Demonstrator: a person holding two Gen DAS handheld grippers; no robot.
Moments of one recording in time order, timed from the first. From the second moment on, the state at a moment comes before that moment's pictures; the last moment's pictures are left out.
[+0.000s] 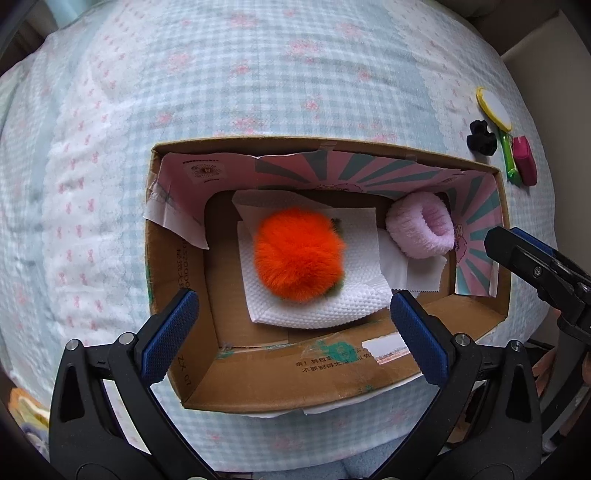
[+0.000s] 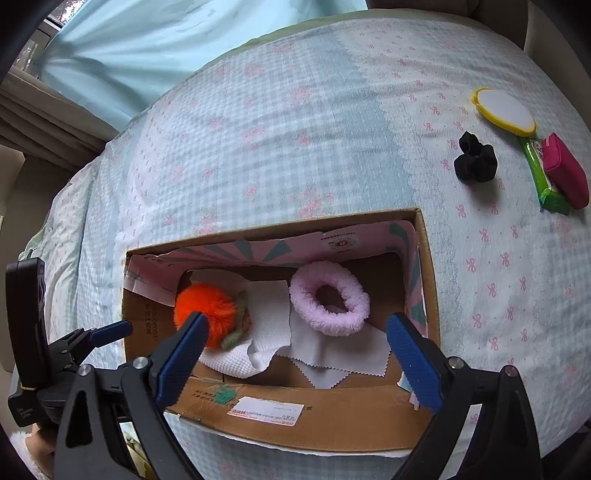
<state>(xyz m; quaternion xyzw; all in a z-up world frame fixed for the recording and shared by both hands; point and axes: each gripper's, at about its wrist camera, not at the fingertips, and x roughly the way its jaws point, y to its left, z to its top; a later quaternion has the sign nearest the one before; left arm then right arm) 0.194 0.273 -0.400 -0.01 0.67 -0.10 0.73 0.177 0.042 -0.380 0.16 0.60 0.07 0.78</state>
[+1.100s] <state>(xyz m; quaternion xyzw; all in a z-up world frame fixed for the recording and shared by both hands) 0.101 0.200 -0.119 0.00 0.45 -0.15 0.88 0.057 -0.032 -0.120 0.07 0.45 -0.06 0.89</state>
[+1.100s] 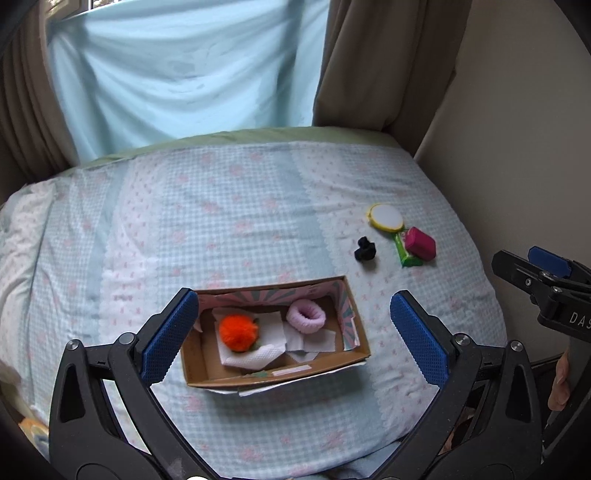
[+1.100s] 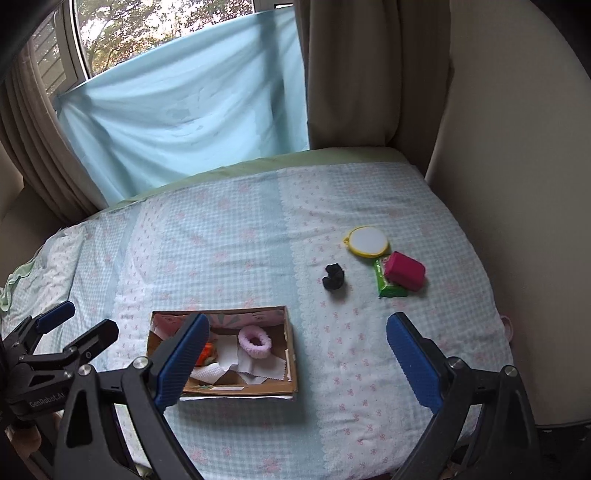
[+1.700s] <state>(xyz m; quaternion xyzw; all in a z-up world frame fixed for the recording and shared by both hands) 0.149 0.023 -0.169 0.01 0.48 -0.08 0.88 0.093 -0.219 -0.160 0.04 0.44 0.02 0.90</state>
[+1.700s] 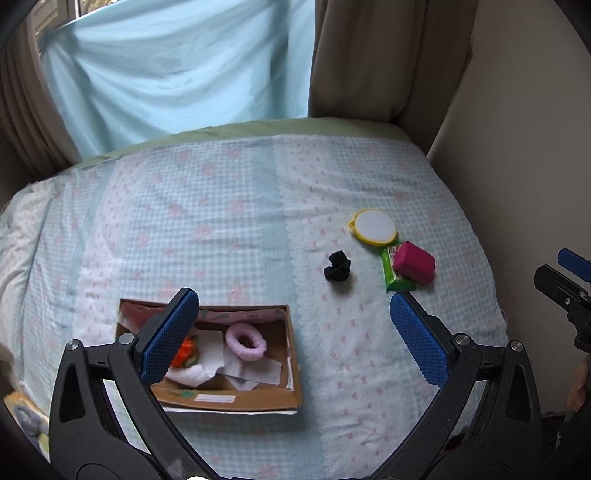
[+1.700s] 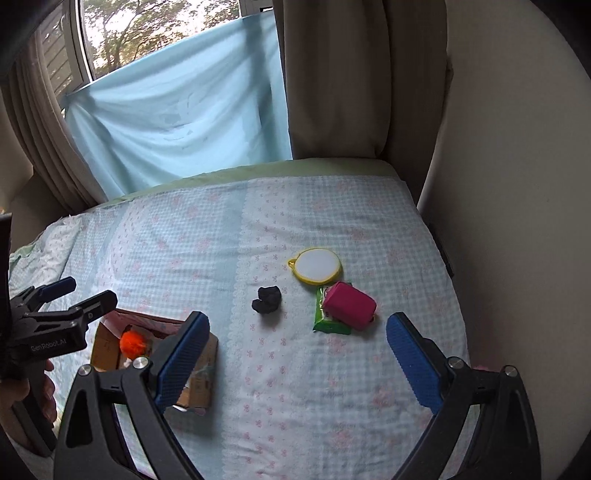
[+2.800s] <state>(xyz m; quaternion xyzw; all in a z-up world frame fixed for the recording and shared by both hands) 0.330 -0.109 -0.495 0.04 0.64 -0.08 0.77 0.275 -0.295 -0.466 -0.18 0.55 0.27 0.77</state>
